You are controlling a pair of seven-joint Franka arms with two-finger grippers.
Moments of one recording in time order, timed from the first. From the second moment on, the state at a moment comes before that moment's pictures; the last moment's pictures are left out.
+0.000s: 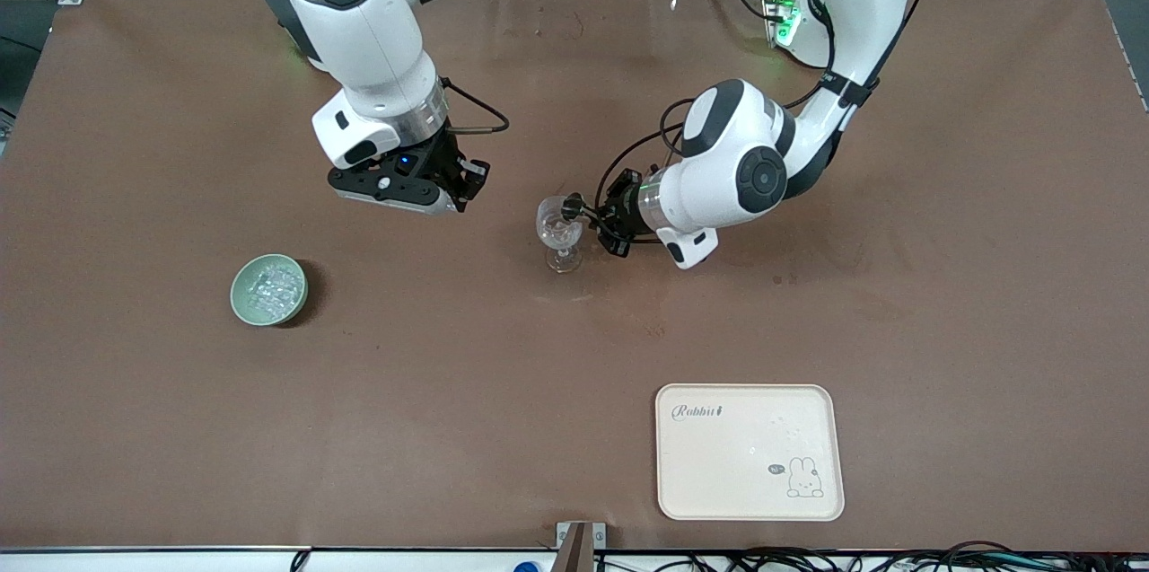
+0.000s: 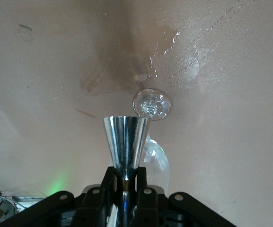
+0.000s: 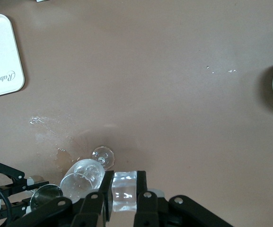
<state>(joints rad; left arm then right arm) -0.35 0.49 -0.34 -1.68 -0.48 2.22 -1.77 0.64 0.21 -0.05 -1.56 0.00 1.89 0.83</state>
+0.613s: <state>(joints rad) -0.38 0.49 -0.34 -1.68 -0.41 2.22 -1.85 0.64 0.21 -0.05 -1.56 0.00 1.89 0.83</state>
